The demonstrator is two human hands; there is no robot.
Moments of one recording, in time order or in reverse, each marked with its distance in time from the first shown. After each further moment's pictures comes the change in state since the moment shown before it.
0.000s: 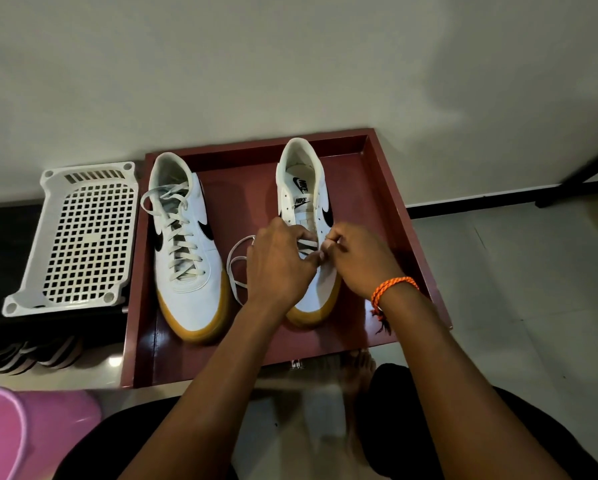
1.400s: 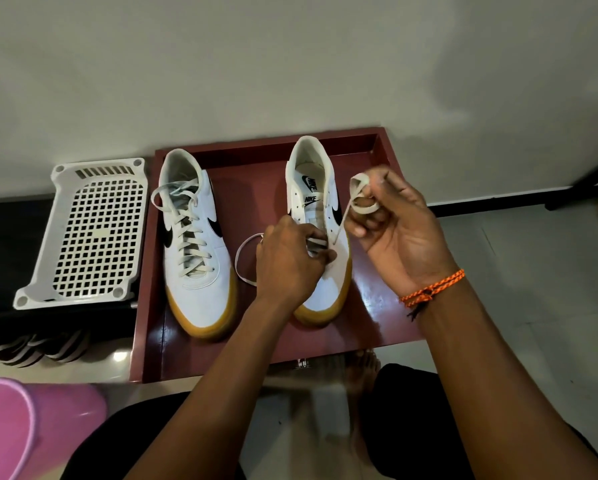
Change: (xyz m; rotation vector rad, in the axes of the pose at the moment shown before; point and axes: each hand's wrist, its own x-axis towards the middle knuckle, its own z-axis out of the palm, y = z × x) left_hand 0.005 -0.004 0.003 -0.028 0.009 0.006; right_hand -0.014 -0.032 -0.039 1.479 -0.100 -0.216
